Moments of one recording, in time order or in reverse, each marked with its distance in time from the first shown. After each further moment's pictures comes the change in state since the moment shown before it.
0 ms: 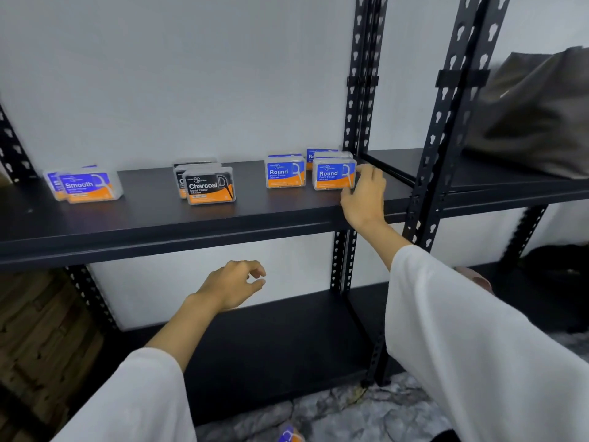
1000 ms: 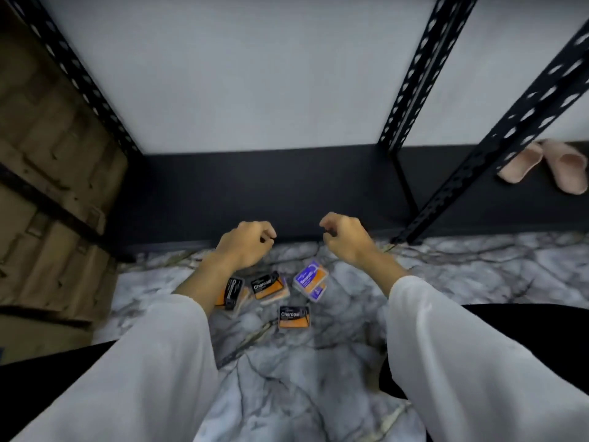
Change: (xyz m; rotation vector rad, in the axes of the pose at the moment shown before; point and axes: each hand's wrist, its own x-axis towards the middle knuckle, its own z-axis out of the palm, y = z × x) left_hand -0.116 -0.102 0.215 -0.235 -0.303 -0.343; right_hand -0.309 0.153 0.152 -0.176 -0.978 0.168
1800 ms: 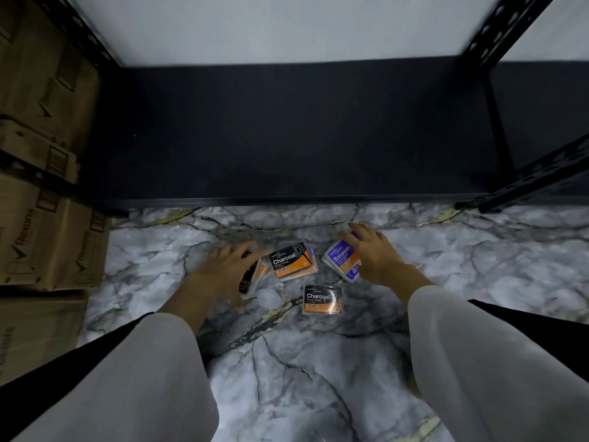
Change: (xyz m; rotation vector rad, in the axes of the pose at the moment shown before) left_hand 0.039 -0.180 0.121 0.567 -0.474 0.014; right_hand 0.063 0.113 0.152 -0.586 -0.443 -0.135
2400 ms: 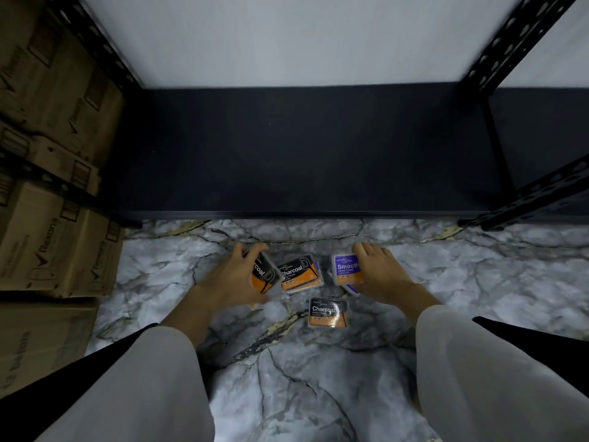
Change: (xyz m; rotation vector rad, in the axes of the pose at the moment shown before) left_hand -0.017 0.006 -0.018 -0.529 0.220 -0.061; right_hand -0.016 -0.012 -0.009 0.121 0.156 -0.016
